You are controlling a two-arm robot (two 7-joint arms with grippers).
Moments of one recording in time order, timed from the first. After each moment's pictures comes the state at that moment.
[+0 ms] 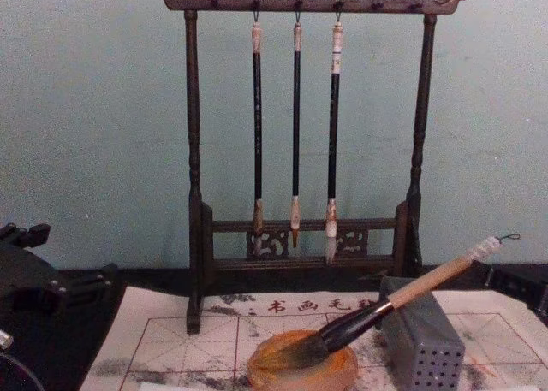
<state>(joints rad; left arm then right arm) -0.20 0.60 0.45 -1.41 -0.25 -0.12 0.03 0.21 0.48 -0.38 -1.33 0.90 0.01 0.30</state>
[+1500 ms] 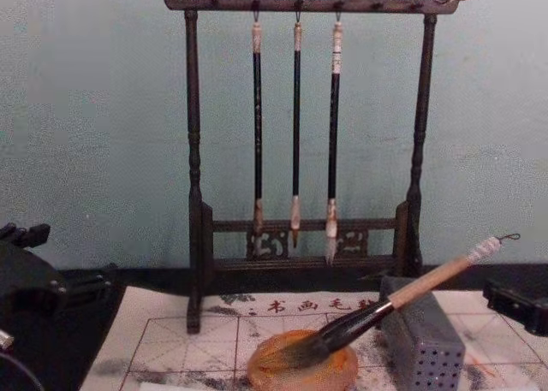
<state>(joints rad) -0.20 0.60 0.45 -1.41 -0.25 -0.12 0.03 0.27 0.36 -0.38 -1.14 0.56 -0.20 0.09</state>
